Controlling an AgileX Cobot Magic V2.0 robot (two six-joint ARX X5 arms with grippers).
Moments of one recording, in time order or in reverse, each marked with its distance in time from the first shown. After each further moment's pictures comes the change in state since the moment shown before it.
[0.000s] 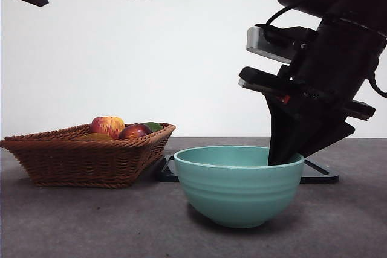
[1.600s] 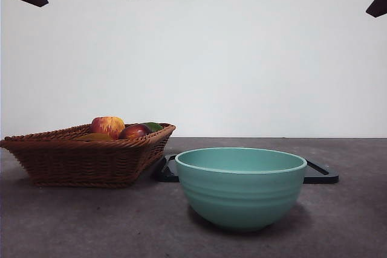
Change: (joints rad) left arm 0.000 0.000 0.000 -0.001 0.000 0.000; right arm 0.001 -0.698 0.058 -0.493 -0.213 0.005
